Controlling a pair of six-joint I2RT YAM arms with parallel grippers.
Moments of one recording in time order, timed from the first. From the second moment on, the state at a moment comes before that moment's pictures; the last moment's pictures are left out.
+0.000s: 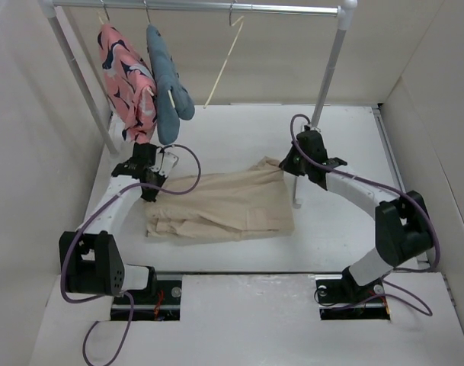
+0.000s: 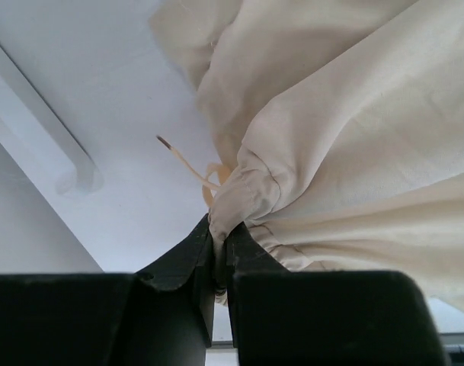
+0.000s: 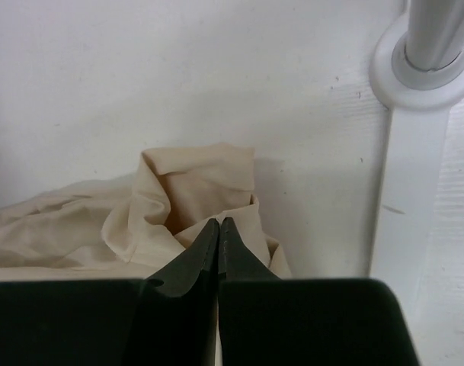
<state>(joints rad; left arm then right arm) -0.10 1.31 0.96 -0.77 -0.11 0.44 0.40 1.55 1.03 -0.15 0.07 0.68</state>
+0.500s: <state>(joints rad) -0.04 1.41 1.01 -0.80 -0.14 0.44 0.56 1.61 1.15 -0.30 0.20 0.56</state>
